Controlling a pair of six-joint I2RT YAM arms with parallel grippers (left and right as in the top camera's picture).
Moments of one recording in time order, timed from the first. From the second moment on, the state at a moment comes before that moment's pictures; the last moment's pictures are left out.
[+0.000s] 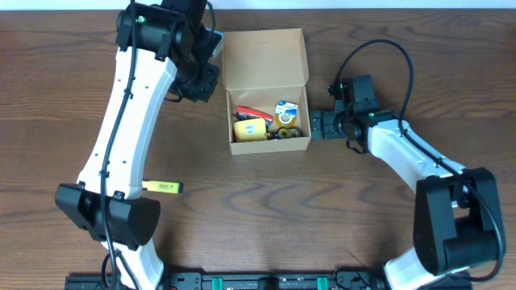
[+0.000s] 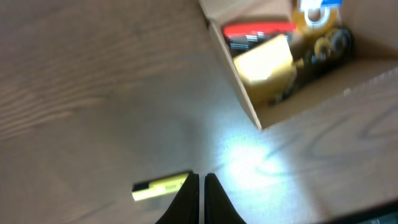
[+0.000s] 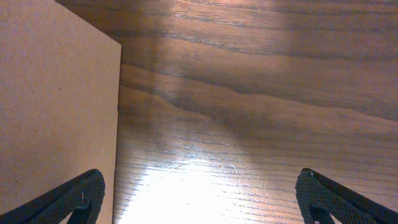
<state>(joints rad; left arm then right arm) -0.29 1.92 2.16 -1.62 0.05 0.12 0.21 1.74 1.00 -0.35 -0.05 0.15</state>
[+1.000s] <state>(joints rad) -0.12 1.15 0.99 -1.18 0.08 -0.05 0.21 1.74 1.00 -0.35 -0.05 0.15</state>
